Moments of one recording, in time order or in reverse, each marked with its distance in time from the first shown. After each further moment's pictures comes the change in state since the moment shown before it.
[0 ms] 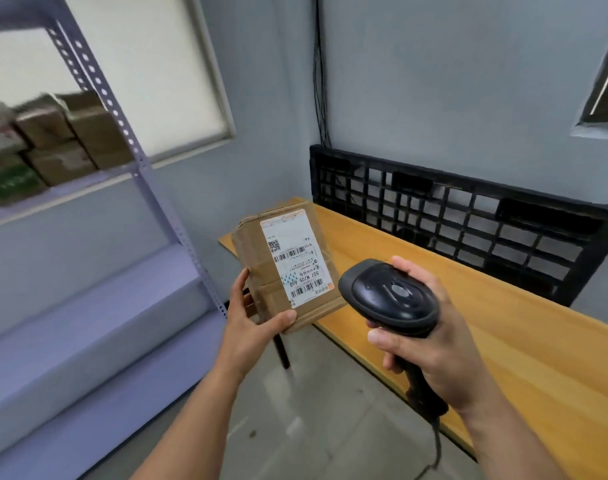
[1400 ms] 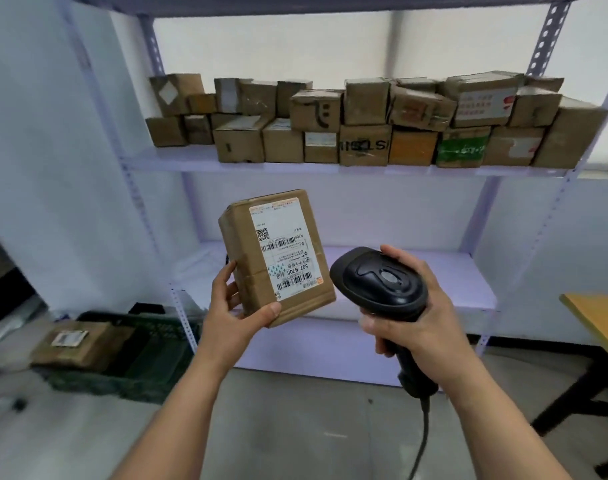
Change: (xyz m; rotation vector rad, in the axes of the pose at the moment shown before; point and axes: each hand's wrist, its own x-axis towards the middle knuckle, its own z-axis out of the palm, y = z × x) left_hand -0.198 -0.102 -0.551 0.019 0.898 -0.103; right_hand 0.004 0.002 0.589 0.111 -0.866 -0.064
